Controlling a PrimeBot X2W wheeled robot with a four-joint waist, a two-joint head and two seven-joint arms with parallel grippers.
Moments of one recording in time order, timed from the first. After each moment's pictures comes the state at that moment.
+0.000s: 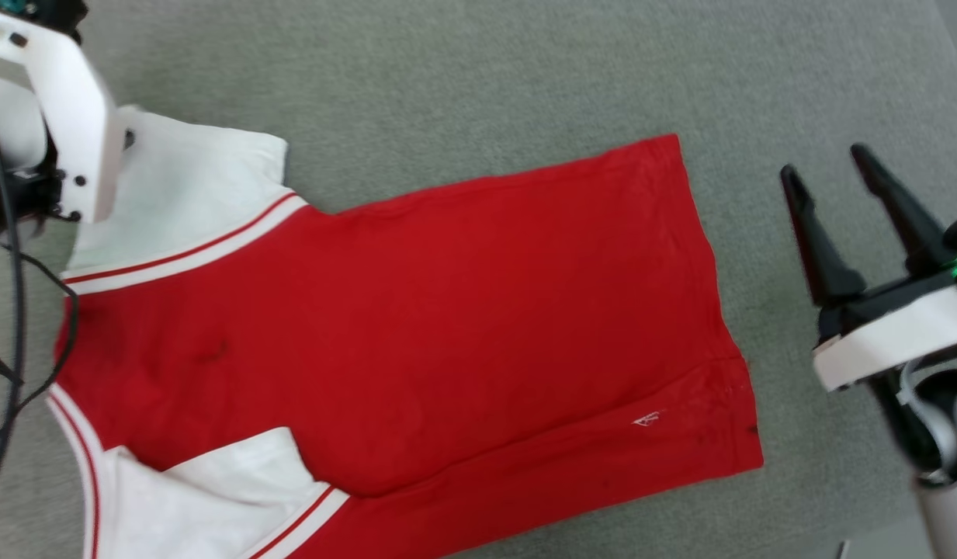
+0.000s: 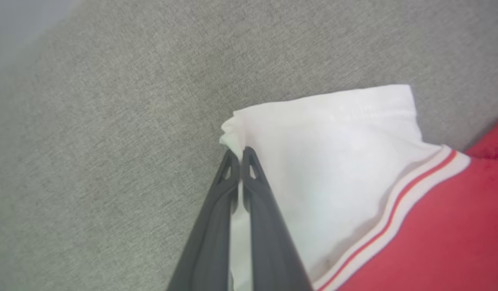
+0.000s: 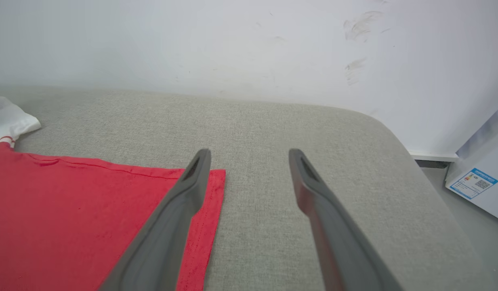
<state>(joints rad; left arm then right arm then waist) -1.13 0.79 -0.79 0.48 -0.92 -0.12 0.79 -0.34 -0.29 0.09 -0.05 0.32 0.13 0.00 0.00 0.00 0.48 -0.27</state>
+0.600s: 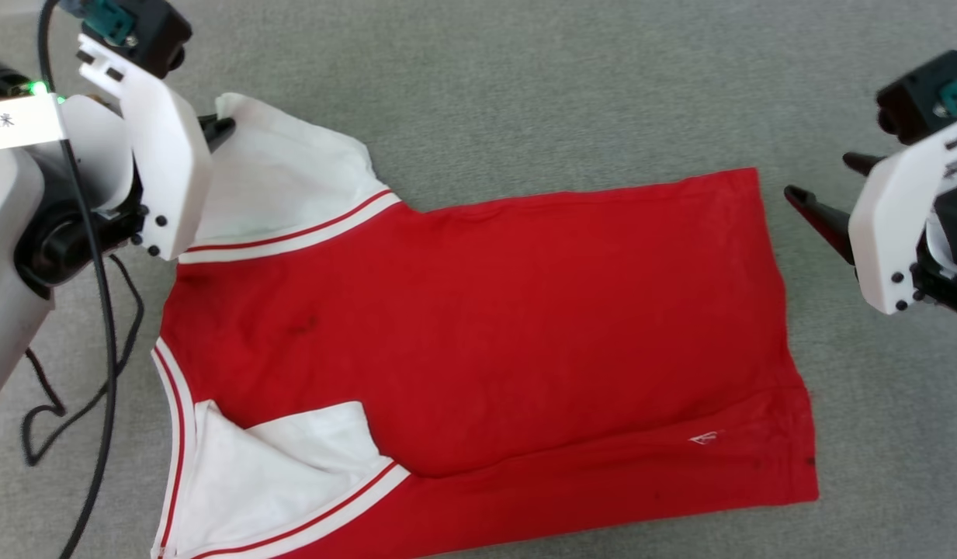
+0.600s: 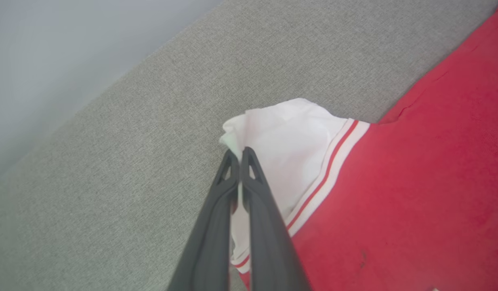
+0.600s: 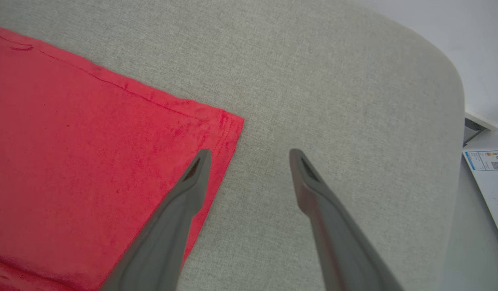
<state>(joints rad) -1.07 0.79 -0.83 0.26 -0.89 -0.13 0.61 -0.71 -0.59 0.38 0.11 0.56 0.13 0.77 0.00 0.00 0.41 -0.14</state>
